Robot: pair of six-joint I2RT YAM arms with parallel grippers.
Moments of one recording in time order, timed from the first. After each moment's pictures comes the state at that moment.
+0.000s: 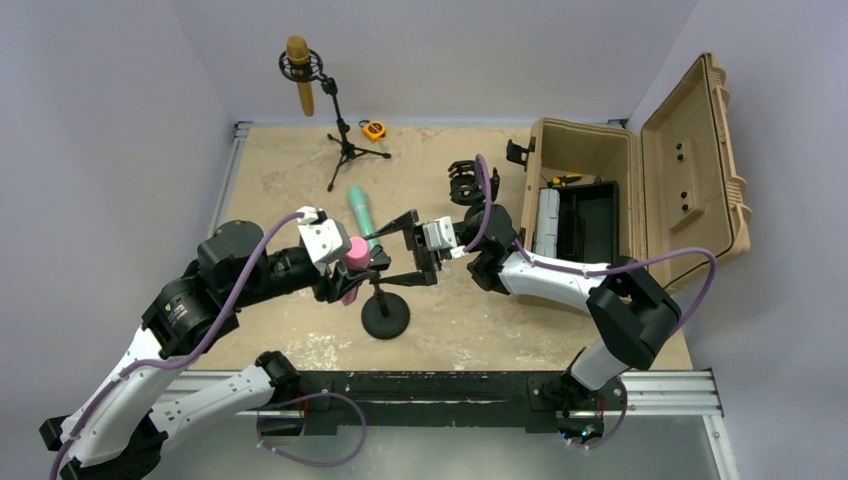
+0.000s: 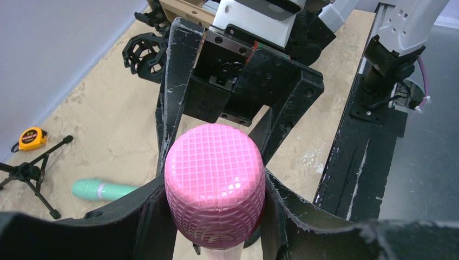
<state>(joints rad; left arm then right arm) -0.80 0.74 1.20 -0.72 0.26 0.19 0.84 1.58 0.90 1.15 -1.04 -0.08</state>
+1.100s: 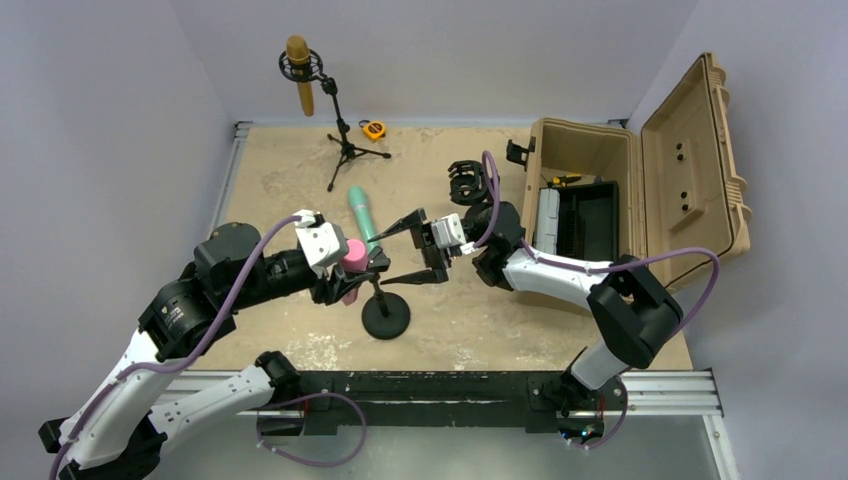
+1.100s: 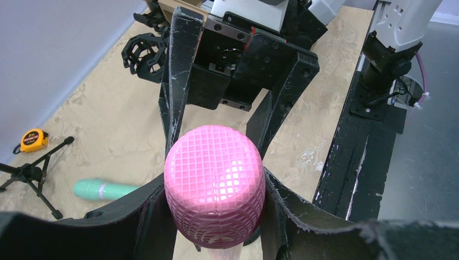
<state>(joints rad) -0.80 0.73 1.20 -0.74 0.27 0.21 0.79 1.57 0.89 1.19 -1.15 -0.03</state>
